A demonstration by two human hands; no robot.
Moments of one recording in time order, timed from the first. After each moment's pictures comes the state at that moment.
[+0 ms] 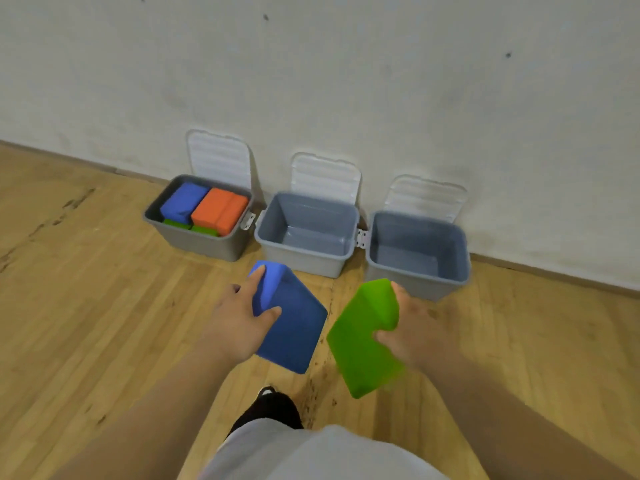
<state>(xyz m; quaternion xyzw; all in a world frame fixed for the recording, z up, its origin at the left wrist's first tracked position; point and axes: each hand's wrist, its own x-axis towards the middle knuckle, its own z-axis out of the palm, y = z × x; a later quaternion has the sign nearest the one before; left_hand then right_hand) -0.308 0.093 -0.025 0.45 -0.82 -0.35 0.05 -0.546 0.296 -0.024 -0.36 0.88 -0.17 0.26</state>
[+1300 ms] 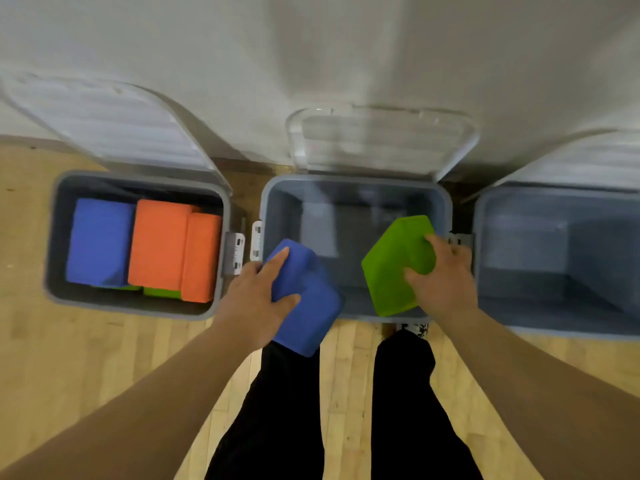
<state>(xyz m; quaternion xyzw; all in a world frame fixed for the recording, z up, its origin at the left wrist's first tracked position) -0.716 -0.518 -0.323 0.41 -0.80 -0.35 -0.27 -0.945 -0.295 -0.364 -0.08 0.90 -0.14 0.40</state>
